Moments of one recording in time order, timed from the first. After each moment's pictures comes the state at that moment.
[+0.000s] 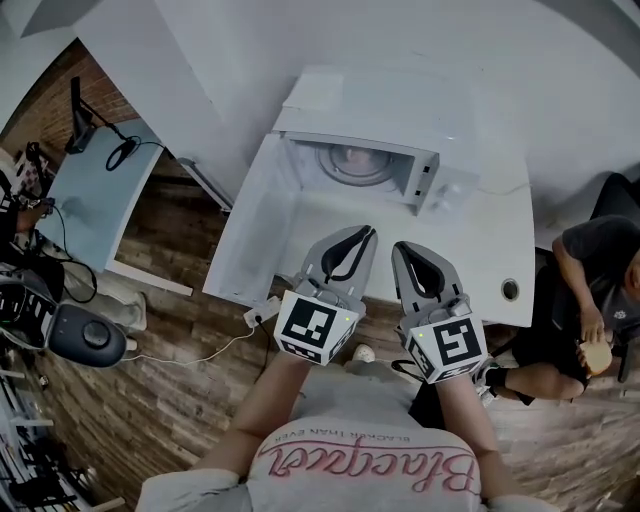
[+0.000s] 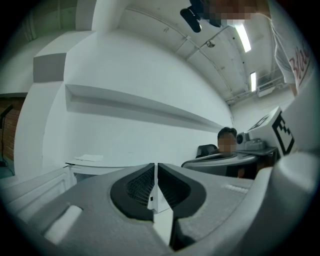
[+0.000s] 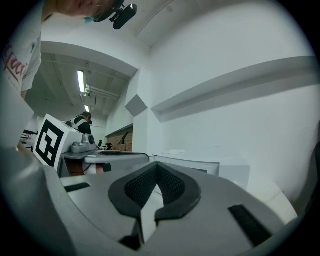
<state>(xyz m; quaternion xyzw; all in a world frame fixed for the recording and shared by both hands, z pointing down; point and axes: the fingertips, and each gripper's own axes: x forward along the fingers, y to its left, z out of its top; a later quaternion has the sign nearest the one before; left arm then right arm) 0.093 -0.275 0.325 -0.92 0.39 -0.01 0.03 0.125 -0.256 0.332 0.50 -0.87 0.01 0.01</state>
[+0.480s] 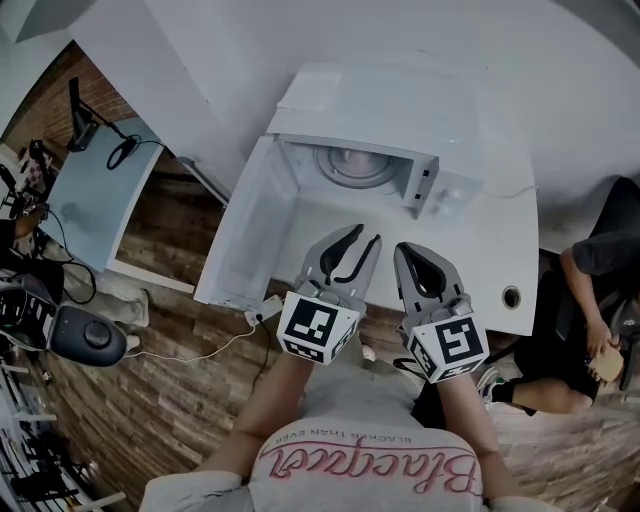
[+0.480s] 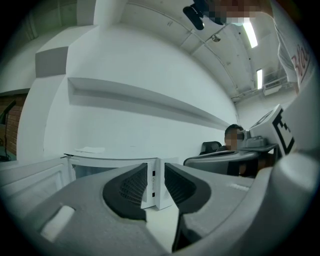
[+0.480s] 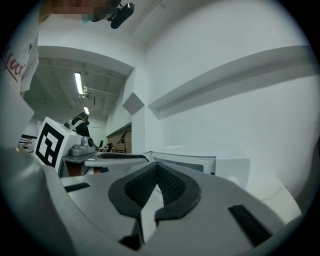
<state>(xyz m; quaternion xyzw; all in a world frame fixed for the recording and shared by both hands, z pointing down) 0.105 -0.299 0.344 -0.91 0.41 -0.02 0.01 0.143 -0.279 0.346 0.49 -0.87 0.03 0.01</state>
